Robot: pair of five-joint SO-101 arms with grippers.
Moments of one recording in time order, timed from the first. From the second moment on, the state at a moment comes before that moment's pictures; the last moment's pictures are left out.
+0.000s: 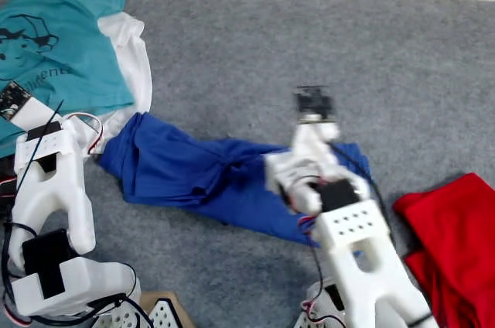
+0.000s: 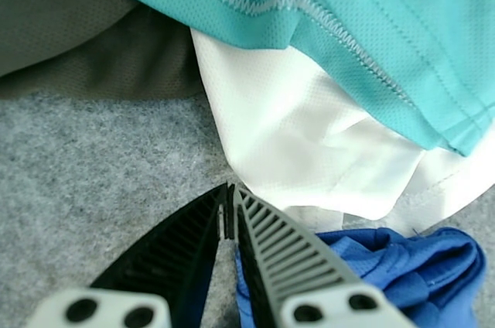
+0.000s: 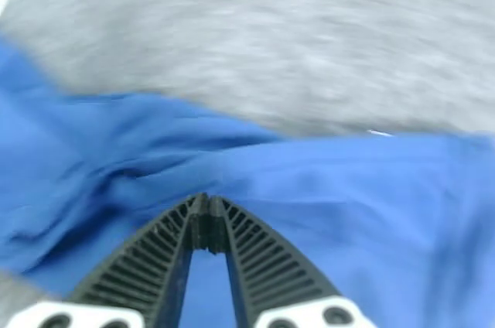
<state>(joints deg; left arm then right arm) -29.3 -4.5 36.4 43.7 34.7 -19.1 -46.2 57.9 46.9 -11.3</state>
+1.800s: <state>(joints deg) -27.6 -4.5 36.4 43.7 34.7 8.5 -48.7 76.0 46.9 1.2</state>
